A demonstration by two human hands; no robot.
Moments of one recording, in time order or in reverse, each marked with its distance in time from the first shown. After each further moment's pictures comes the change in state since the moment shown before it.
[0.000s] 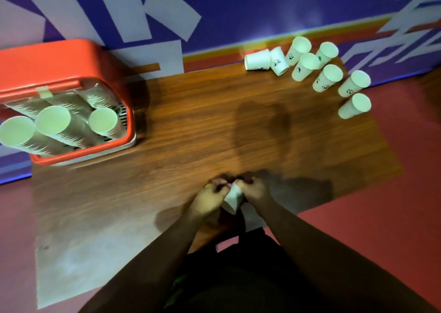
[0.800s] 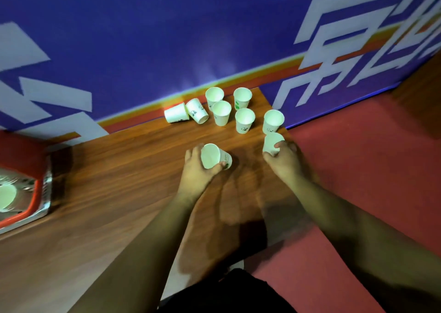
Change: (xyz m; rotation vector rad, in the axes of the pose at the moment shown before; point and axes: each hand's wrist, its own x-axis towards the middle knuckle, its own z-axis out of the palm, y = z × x) left_hand 0.120 0.274 0.156 0.152 0.441 0.385; right_hand 0.161 -0.036 -0.385 -0.283 0.365 -0.284
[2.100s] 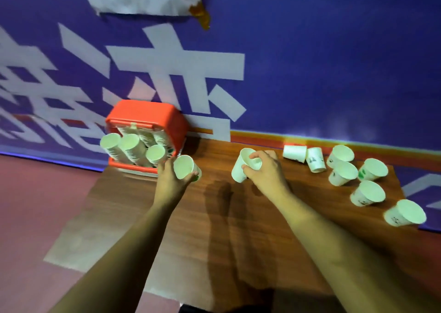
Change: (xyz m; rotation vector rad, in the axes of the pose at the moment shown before) left_hand -0.089 -0.138 -0.261 0.110 0.705 -0.341; right_hand -0.120 -0.278 0.147 0.113 -0.355 -0.681
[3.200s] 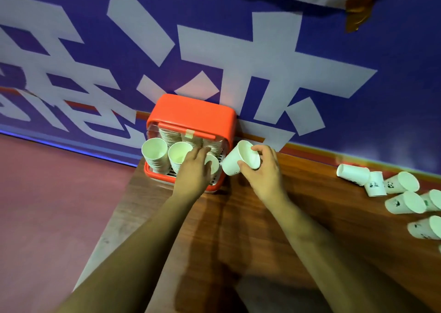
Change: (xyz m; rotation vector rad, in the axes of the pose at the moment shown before) left_hand 0.183 -0.134 -0.078 0.137 -0.102 0.360; right_hand 0.067 -0.166 0.216 0.066 0.046 -0.009
